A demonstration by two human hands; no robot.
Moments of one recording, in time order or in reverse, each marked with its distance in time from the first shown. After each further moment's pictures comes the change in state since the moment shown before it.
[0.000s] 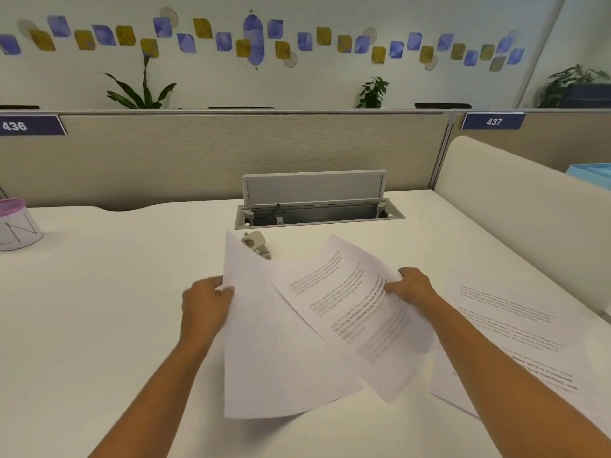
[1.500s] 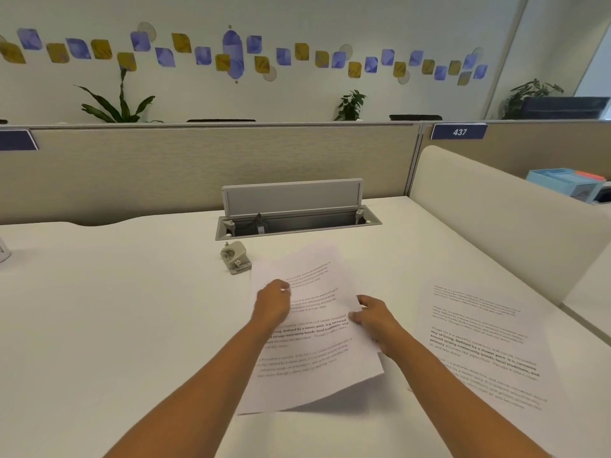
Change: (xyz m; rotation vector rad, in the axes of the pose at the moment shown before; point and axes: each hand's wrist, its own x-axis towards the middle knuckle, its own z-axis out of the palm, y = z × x) left_hand -0.002 0.041 0.105 -0.014 -0.420 -0.001; right_hand -0.061 0.006 0.032 0.605 -0.214 0.057
